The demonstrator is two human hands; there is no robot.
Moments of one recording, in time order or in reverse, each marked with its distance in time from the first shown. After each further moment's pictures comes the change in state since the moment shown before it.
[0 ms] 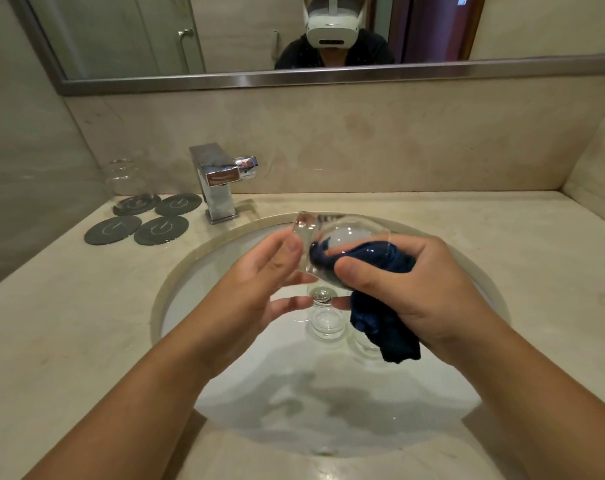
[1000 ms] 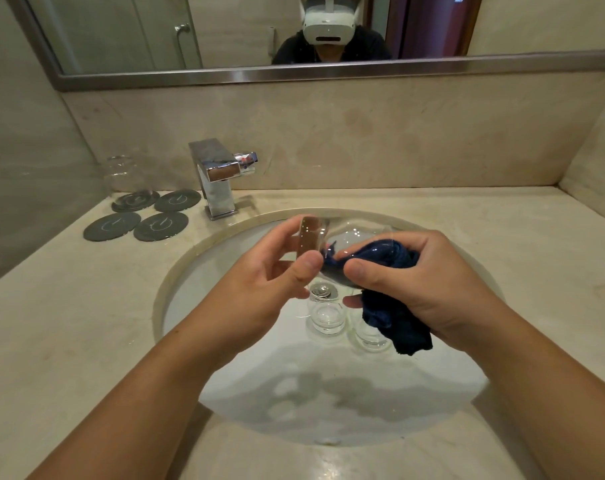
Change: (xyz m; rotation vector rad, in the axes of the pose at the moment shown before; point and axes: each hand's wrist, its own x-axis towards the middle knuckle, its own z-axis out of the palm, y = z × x) left_hand 0.001 -0.004 -0.004 0.261 -0.007 0.101; right_hand 0.004 0.002 -0.012 -0.018 -0.042 0.018
